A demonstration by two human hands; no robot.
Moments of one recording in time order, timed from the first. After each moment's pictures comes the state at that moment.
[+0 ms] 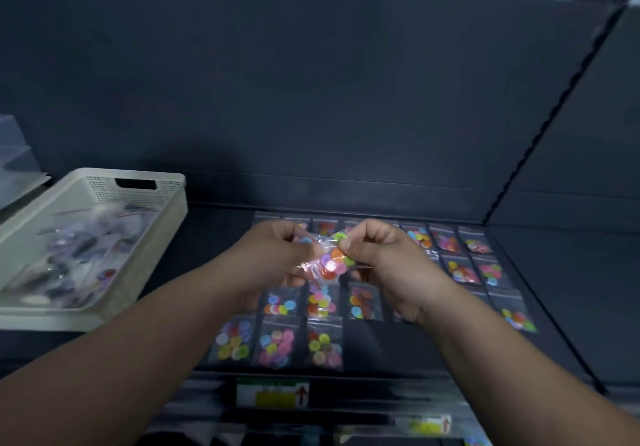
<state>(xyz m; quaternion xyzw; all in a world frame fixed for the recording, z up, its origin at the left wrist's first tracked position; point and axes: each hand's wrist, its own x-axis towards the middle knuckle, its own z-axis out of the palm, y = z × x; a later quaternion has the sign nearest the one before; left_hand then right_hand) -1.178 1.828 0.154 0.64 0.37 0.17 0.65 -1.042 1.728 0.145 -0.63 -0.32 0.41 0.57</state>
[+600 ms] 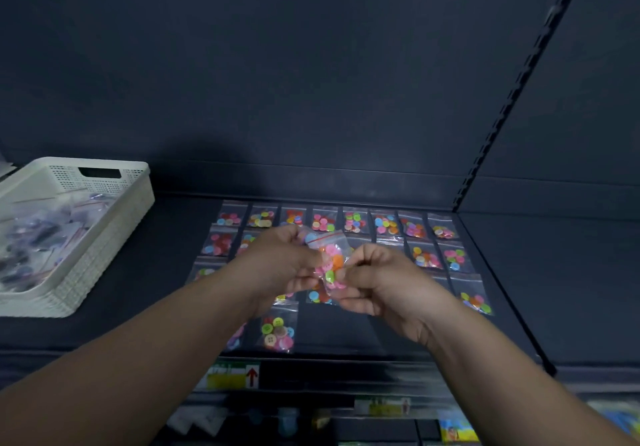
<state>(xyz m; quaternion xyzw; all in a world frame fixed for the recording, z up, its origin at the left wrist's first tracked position) -1.128 1.769 0.143 0.57 0.37 0.15 0.72 -1.006 1.663 0.133 -0.62 -0.24 0.52 0.54</state>
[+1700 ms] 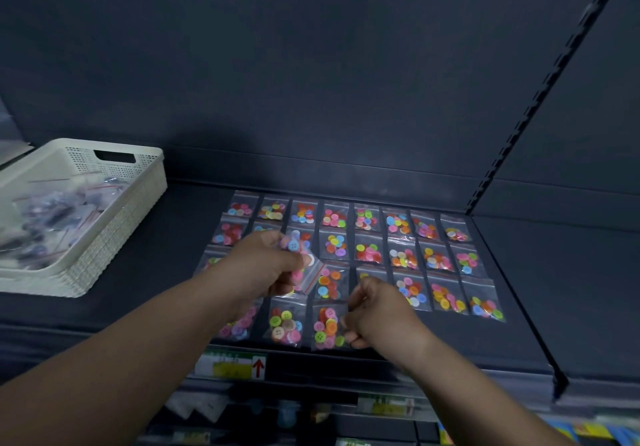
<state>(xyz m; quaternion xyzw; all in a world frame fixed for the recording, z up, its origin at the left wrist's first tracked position) -1.155 1.790 0.118 0.59 0.43 0.16 0.66 -1.020 1.663 0.080 -0.80 -0.29 0.39 0.35</state>
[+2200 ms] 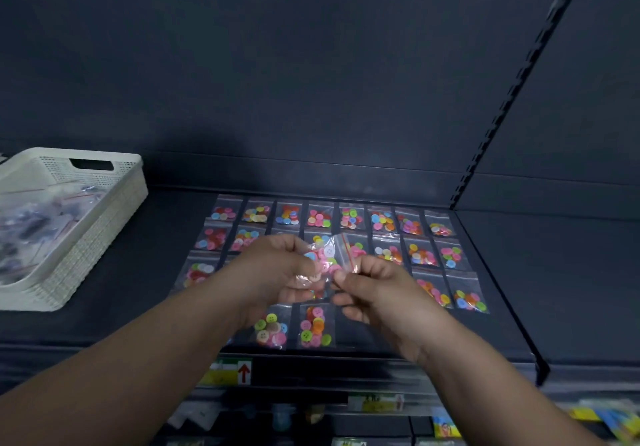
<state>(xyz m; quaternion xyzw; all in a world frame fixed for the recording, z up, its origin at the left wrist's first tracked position) -1.133 1.766 0.131 0.56 0.40 0.13 0.72 -1.013 1.648 0.118 -0.63 -0.25 0.49 0.55</state>
